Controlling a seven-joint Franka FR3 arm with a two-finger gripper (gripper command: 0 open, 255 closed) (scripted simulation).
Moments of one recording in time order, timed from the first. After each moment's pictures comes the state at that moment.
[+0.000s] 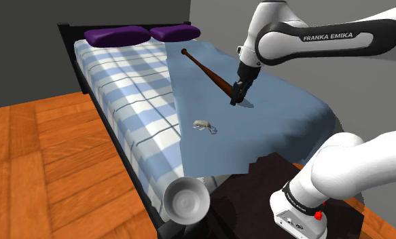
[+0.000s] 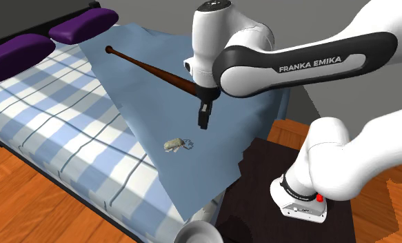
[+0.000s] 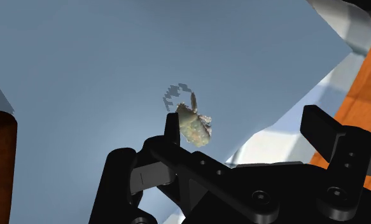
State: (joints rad) arm 0.03 -0.56 -0.03 -2.48 -0.03 1.94 -0.16
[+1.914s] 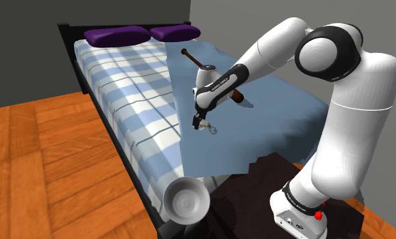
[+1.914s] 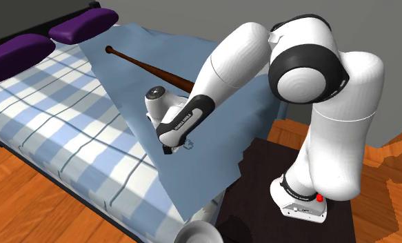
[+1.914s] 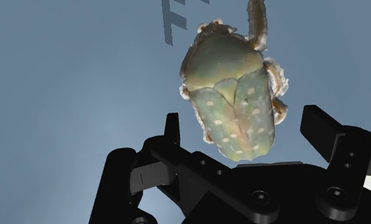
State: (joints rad) arm 0.05 0.36 -0.04 -2.19 -0.07 2.54 -0.30
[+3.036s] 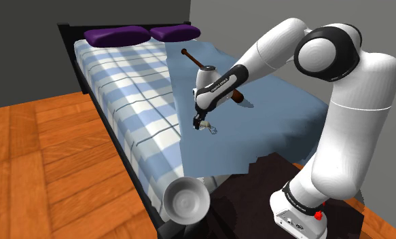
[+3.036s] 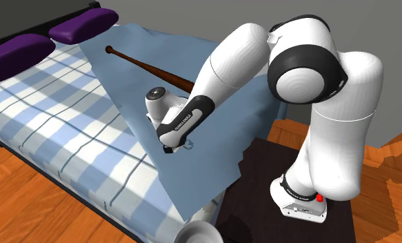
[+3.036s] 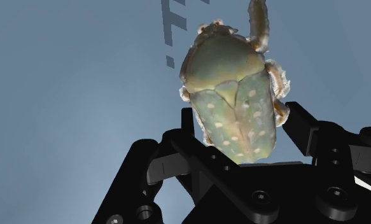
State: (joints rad) arm 0.05 0.36 -0.04 -2.19 -0.07 2.55 -0.30
